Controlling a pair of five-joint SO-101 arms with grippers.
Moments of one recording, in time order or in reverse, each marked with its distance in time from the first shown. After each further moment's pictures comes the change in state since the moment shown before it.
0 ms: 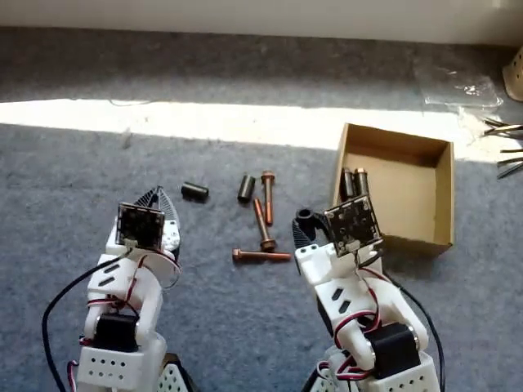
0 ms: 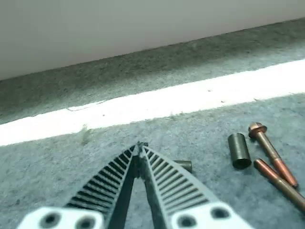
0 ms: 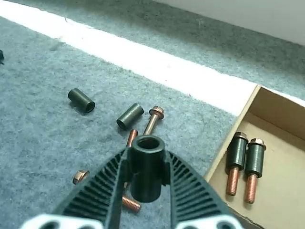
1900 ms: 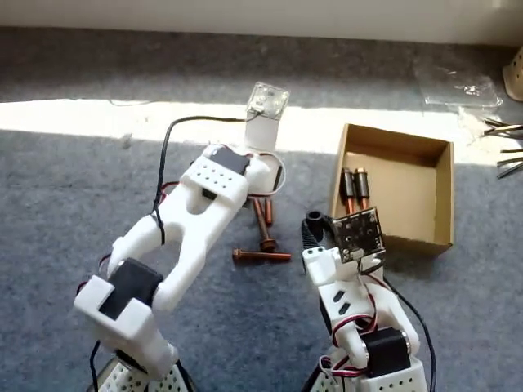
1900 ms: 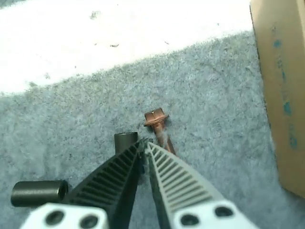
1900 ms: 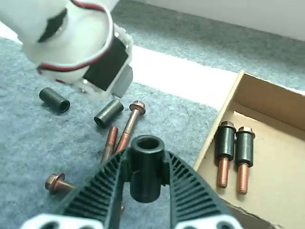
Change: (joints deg) left arm 20.7 112.2 -81.6 10.0 18.5; right arm 4.9 -9.8 12.2 -3.3 0.0
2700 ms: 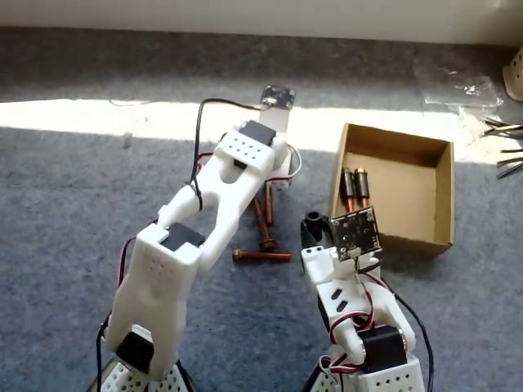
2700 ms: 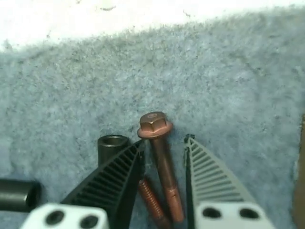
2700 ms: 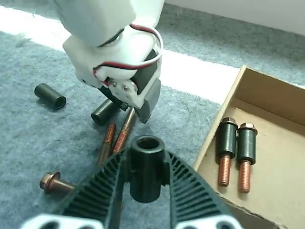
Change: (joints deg) left arm 0.4 30.2 -37.5 23.8 7.9; right arm 0.2 0.0 2.7 -2.5 0.0
